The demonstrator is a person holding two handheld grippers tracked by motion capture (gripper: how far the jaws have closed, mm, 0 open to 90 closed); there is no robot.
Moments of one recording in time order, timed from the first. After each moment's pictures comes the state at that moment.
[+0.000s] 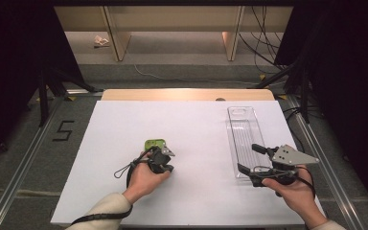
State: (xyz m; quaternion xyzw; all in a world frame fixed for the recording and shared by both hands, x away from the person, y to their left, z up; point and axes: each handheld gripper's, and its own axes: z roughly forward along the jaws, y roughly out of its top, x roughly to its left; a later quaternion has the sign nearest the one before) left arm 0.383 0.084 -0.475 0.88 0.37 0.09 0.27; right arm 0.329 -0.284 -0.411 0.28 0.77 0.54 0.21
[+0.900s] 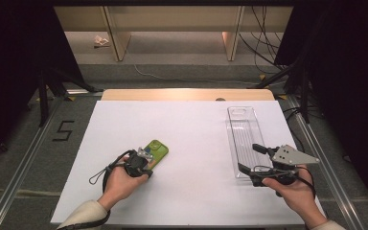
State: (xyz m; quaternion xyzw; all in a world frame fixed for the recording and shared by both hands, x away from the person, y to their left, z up) left arm 0.372 0.141 -0.474 0.88 0.40 0.08 0.25; right arm 0.329 -0.284 -0.411 0.29 0.76 0.54 0.21
